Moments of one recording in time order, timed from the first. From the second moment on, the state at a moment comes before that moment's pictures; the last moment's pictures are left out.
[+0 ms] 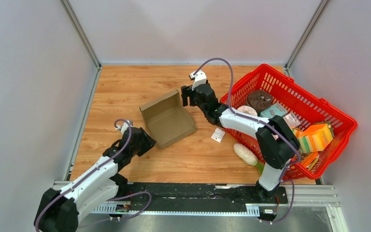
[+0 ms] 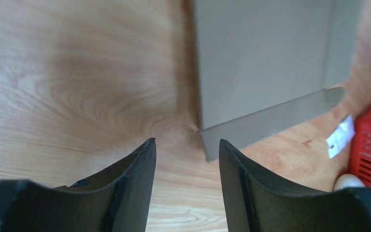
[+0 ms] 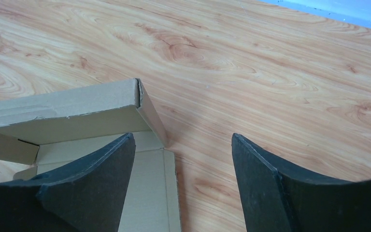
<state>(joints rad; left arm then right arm) -0.47 0.79 0.33 -0.29 -0.16 -0.98 0.71 1.76 1.17 0.29 0.25 0.17</state>
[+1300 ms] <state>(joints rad) -0.49 0.71 0.23 -0.02 -0.14 -1.40 0.73 1.52 1.39 -0.44 0.18 0.71</state>
